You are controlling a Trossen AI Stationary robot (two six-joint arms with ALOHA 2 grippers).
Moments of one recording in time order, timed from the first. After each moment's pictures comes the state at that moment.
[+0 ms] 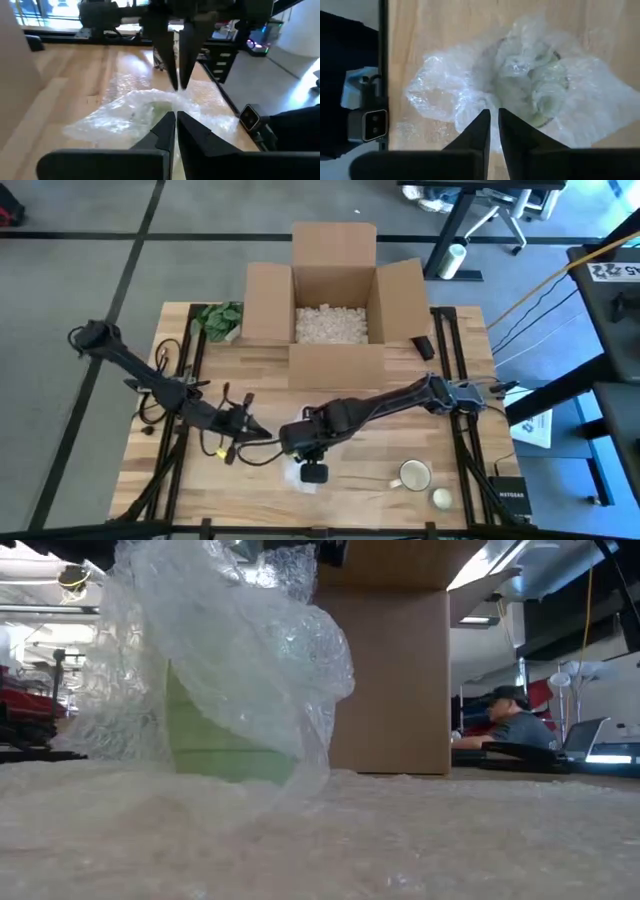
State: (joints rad) left arm -0.58 0.99 0.44 0.28 -0.40 -0.19; right arm 0.33 2.29 2.36 -1.23 -0.08 0.33
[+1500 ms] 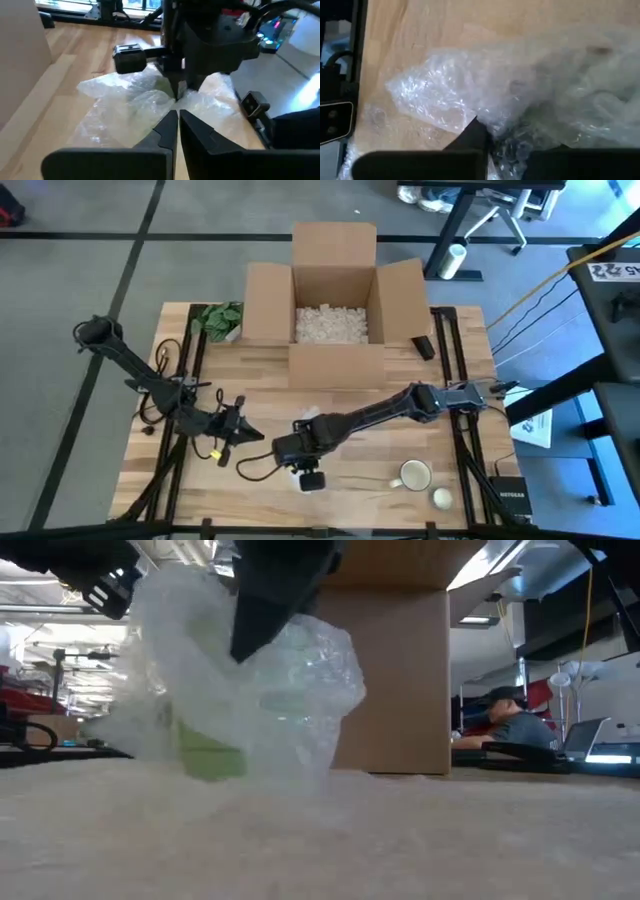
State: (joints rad) left arm -0.67 0.96 0.42 0.19 -0.51 -0.32; right arm 0.33 2.46 2.35 -1.15 -0.11 0.18
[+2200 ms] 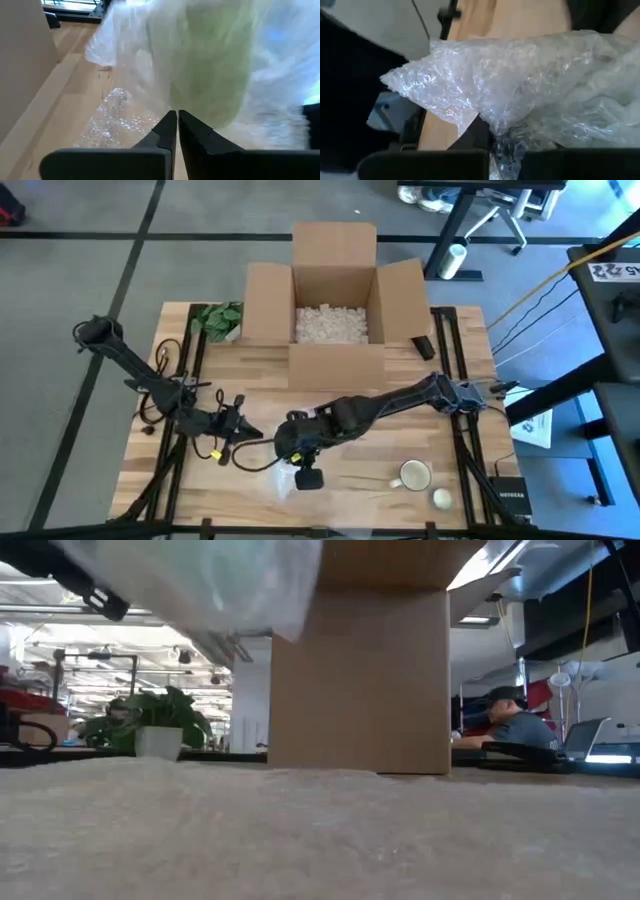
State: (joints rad) left arm -0.67 0.96 0.42 0.17 -0.53 -0.31; right arm 0.34 2.21 2.35 -0.99 -0.06 0.20
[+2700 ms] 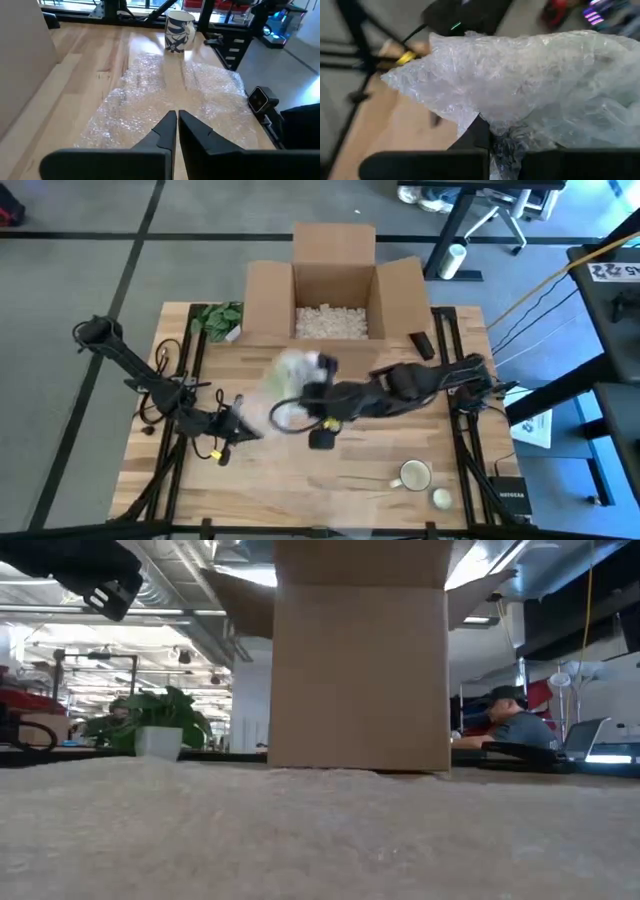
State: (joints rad) left arm -0.67 0.96 0.42 0.17 -0.53 -0.30; right arm 0.33 1.95 2.36 -0.94 0.48 0.04
